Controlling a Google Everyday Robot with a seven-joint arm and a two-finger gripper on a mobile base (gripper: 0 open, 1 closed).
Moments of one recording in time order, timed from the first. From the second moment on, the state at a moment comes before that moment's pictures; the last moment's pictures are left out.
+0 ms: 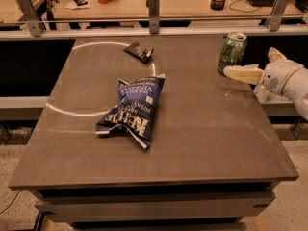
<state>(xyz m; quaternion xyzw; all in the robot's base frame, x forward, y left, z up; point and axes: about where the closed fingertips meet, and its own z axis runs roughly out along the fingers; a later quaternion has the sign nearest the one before) 0.672 -0.300 0.875 -0.19 0.71 0.15 0.66</state>
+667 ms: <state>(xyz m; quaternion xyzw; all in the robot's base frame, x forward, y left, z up) 0.699 -0.271 0.880 -0.22 0.70 0.19 0.66</state>
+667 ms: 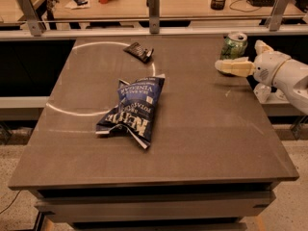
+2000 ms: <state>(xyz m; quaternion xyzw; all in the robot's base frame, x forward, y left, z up) 0.705 -0.249 0.874 -0.26 0.69 0.23 0.64</state>
